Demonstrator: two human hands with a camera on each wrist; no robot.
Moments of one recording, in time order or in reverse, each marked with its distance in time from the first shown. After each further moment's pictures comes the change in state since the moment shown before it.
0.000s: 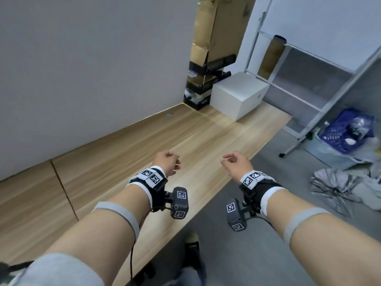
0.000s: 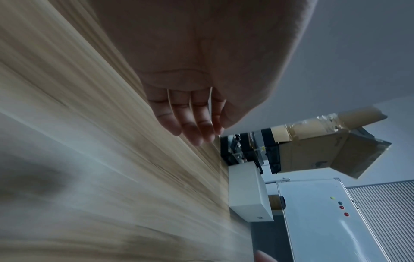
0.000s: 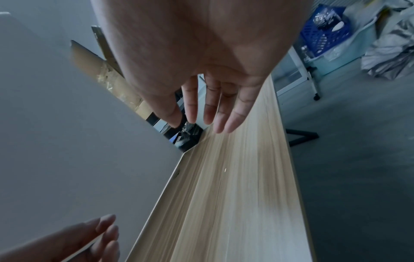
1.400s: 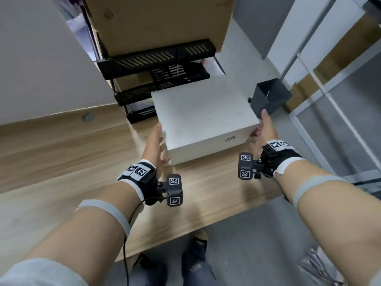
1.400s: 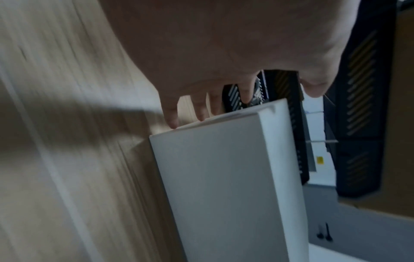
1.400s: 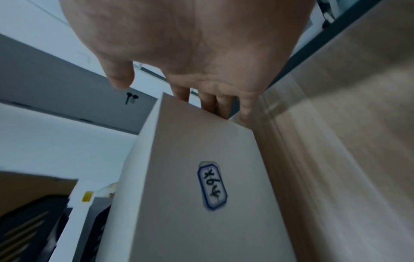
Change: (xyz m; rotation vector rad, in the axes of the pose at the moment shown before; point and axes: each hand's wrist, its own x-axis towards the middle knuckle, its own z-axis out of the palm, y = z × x) left_hand 0.353 0.172 0.405 -0.560 0.351 -0.206; right_hand 0.637 0.007 -0.269 0.553 -0.360 0.377
